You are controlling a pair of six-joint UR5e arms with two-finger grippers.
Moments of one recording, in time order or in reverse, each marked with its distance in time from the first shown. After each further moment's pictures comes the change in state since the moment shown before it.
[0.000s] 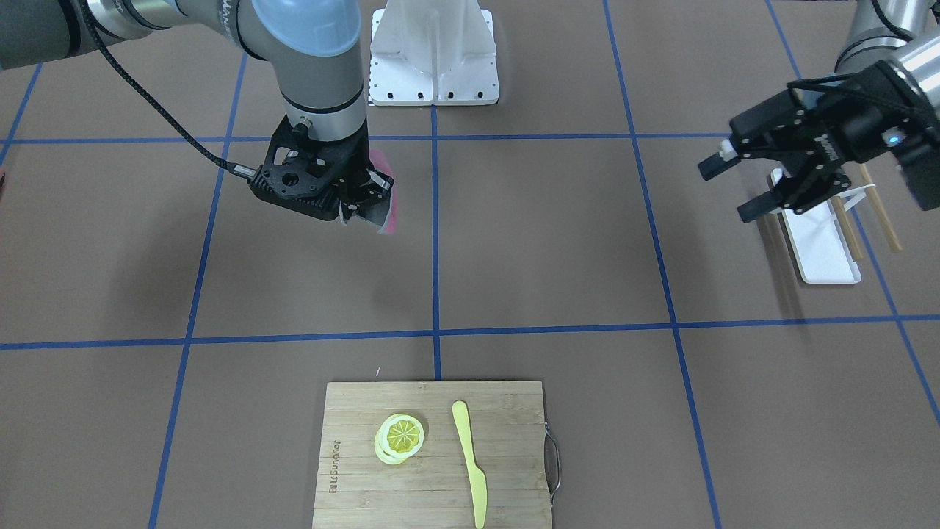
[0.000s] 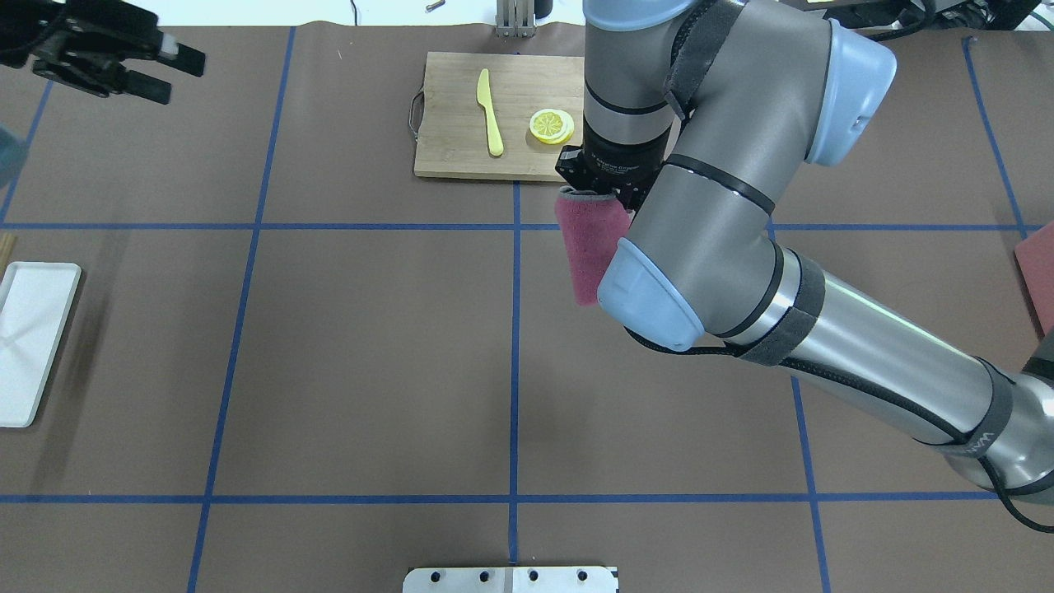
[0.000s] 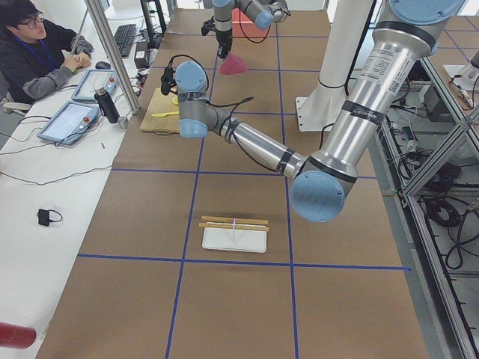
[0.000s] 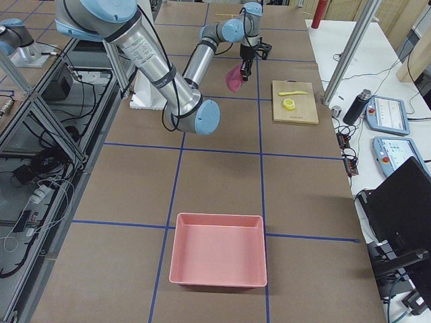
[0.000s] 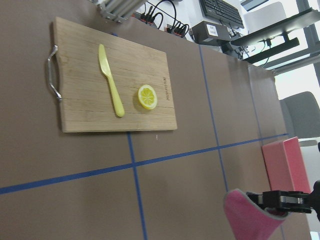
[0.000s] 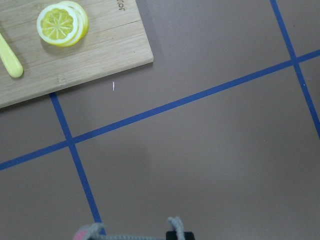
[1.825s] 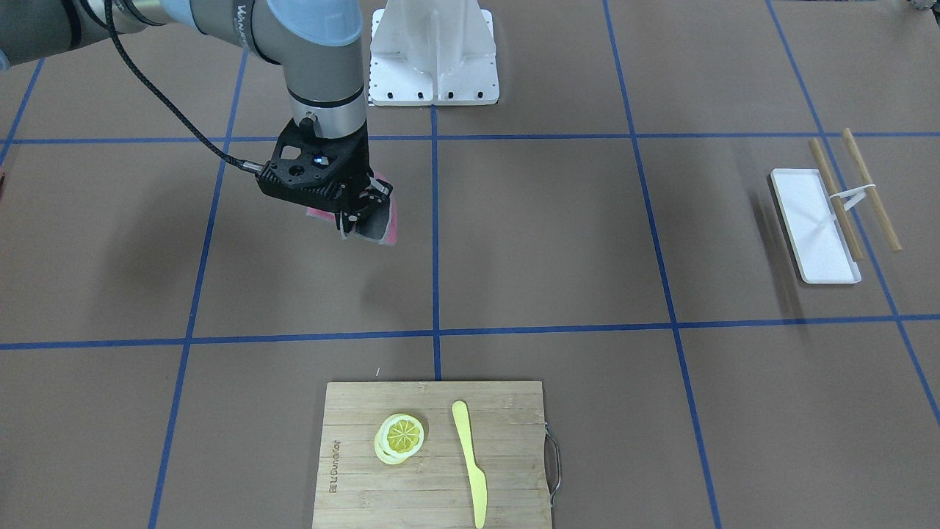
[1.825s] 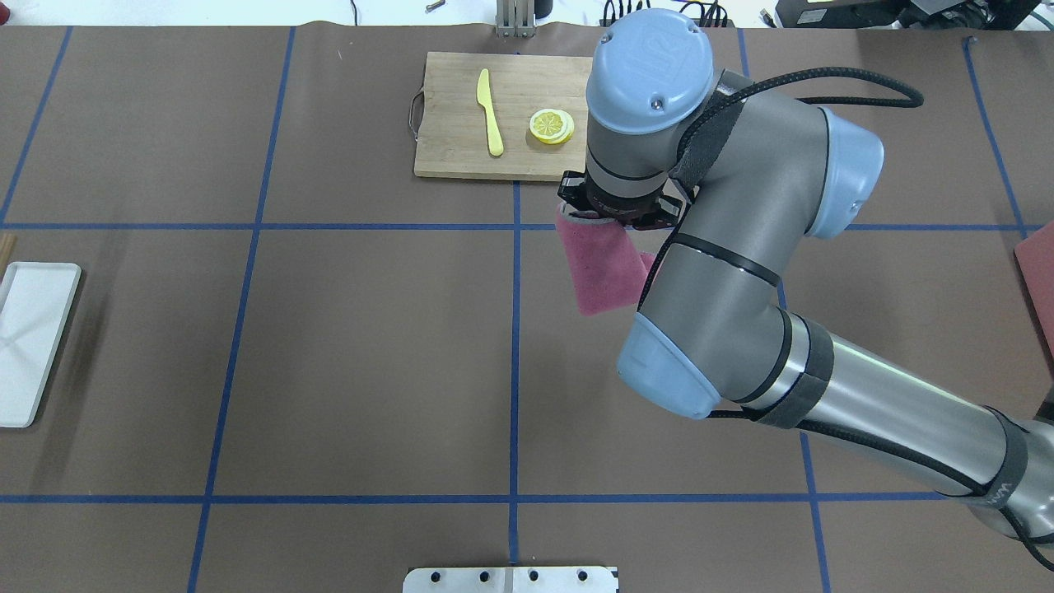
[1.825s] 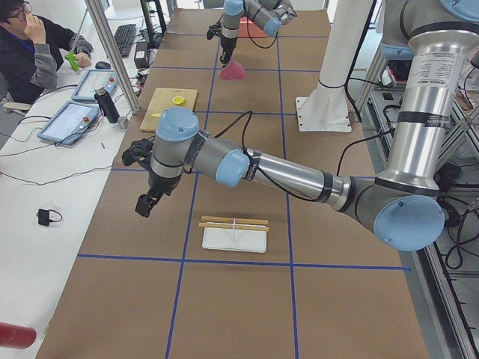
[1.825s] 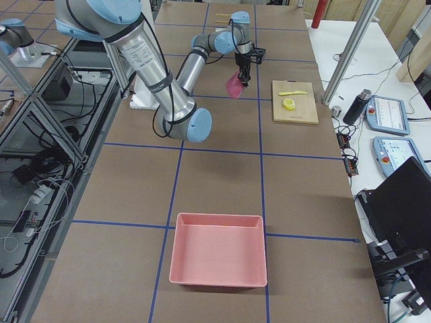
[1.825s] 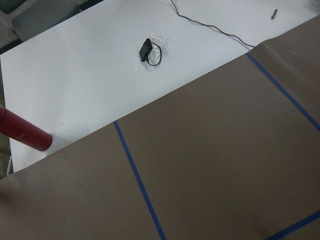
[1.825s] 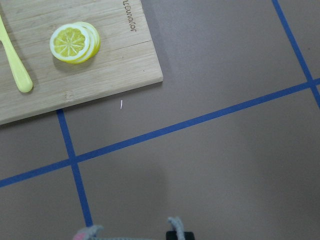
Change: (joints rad) left arm -0.361 0.207 -0.081 0.925 0.407 1.469; right arm -0.087 -0.090 0.048 0.160 -0.185 0.086
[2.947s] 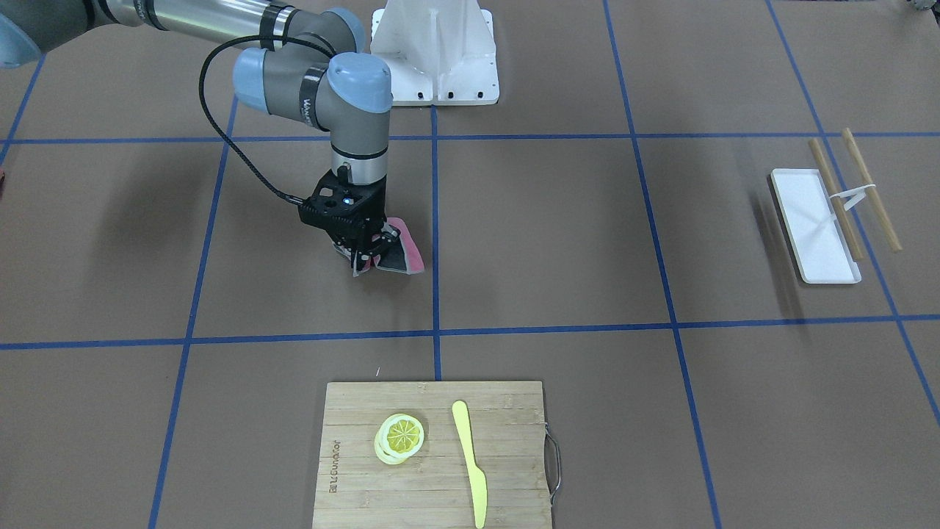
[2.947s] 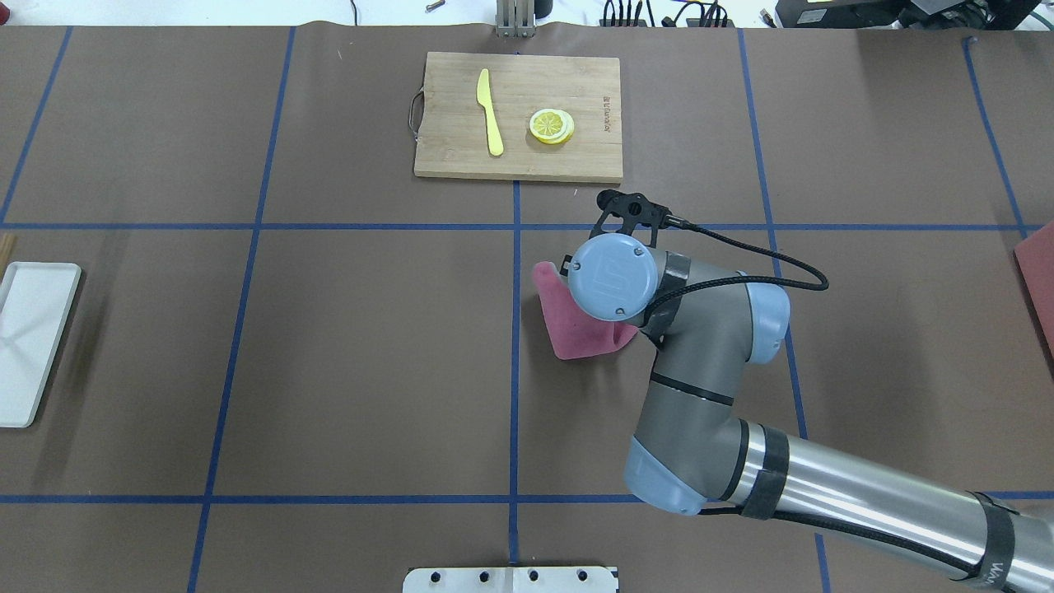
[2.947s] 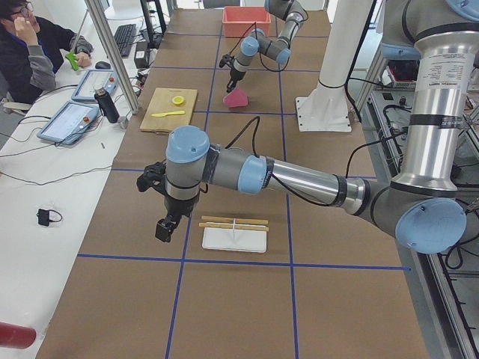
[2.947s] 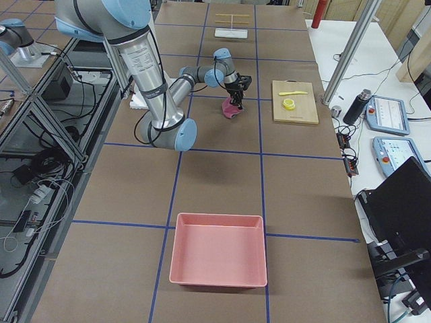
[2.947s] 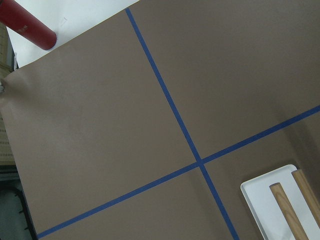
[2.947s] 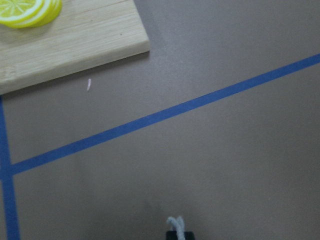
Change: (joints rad) left arm -0.037 0.079 -0.035 0.098 -0.003 0.096; right arm -0.170 -0.164 -0.169 0.345 -0.315 0.156
